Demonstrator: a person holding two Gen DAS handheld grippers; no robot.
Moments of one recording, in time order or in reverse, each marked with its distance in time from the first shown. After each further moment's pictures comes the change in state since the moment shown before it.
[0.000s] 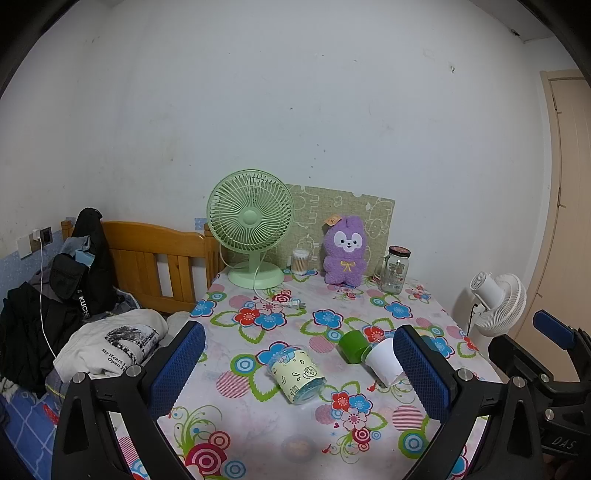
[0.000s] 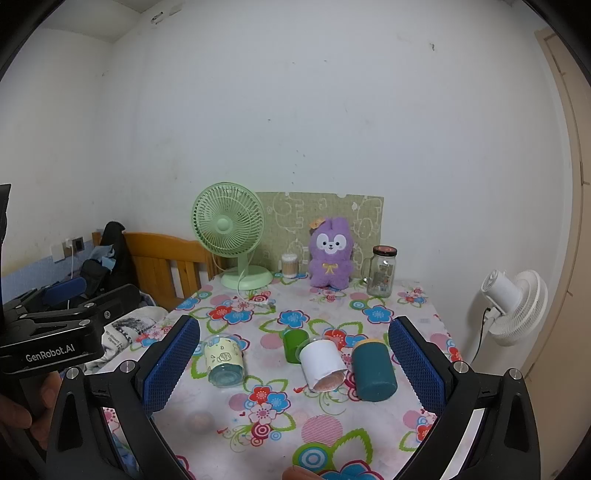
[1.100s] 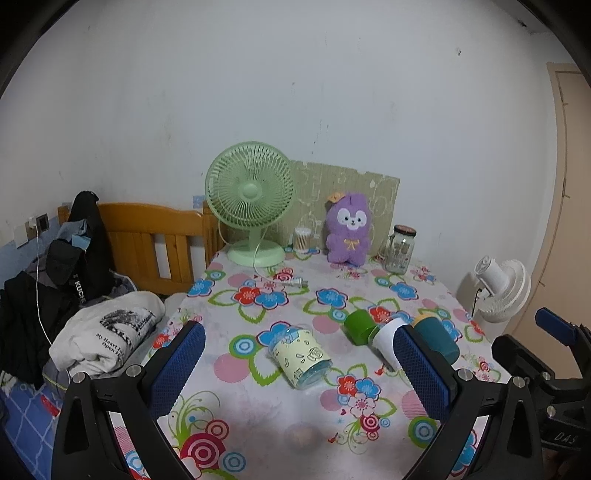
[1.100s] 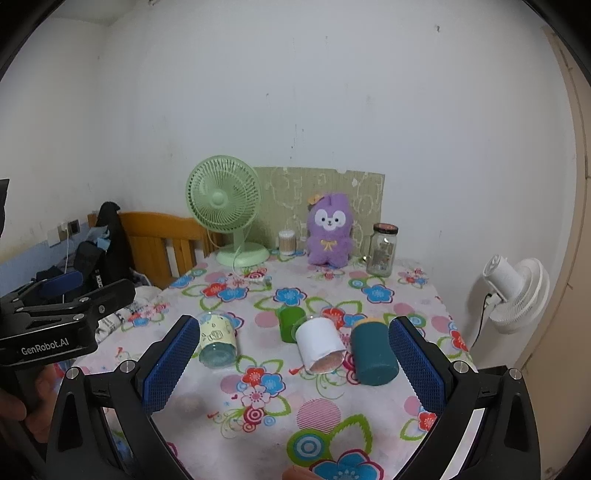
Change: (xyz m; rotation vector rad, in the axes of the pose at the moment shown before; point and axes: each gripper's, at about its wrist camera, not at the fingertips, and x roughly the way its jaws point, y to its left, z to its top) left arm 0.030 0.009 -0.020 -0.009 0.082 -0.002; right arm 0.027 -0.002 -0.019 -0.011 0.090 -0.008
